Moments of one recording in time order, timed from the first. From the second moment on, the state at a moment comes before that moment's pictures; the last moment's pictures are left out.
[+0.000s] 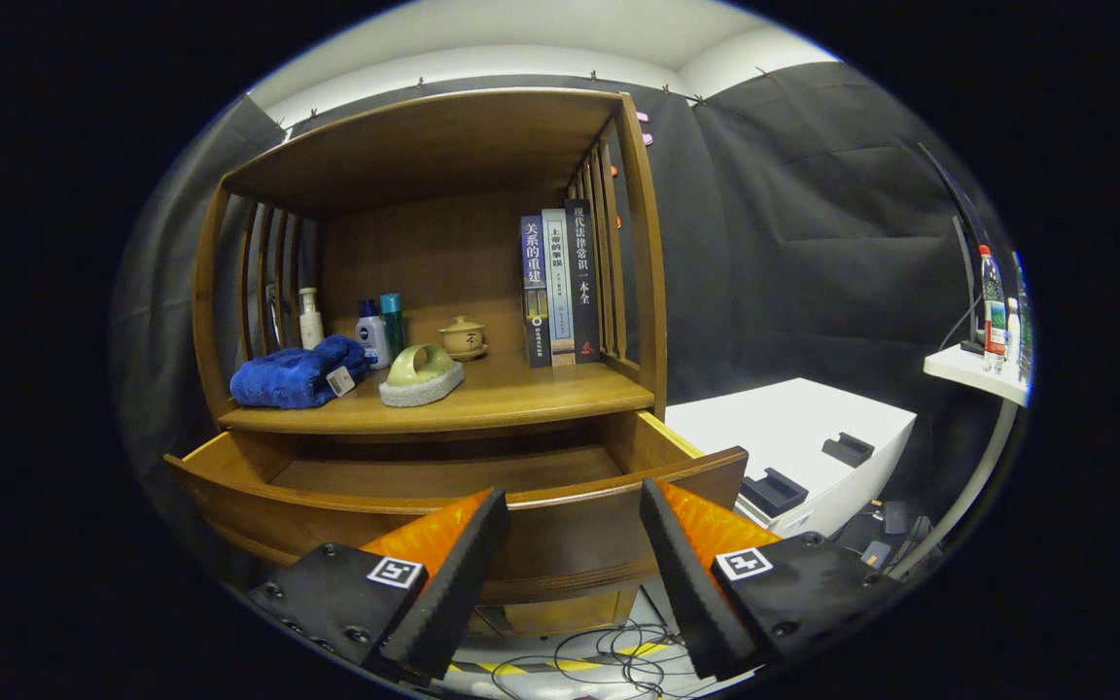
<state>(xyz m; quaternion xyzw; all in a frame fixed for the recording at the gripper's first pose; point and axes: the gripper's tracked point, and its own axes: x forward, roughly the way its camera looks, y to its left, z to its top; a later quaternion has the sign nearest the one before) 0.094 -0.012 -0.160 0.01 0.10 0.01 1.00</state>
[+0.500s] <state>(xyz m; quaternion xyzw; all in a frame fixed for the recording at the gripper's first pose) 0.137 -0.002 -0.161 0.01 0.10 0.02 0.99</state>
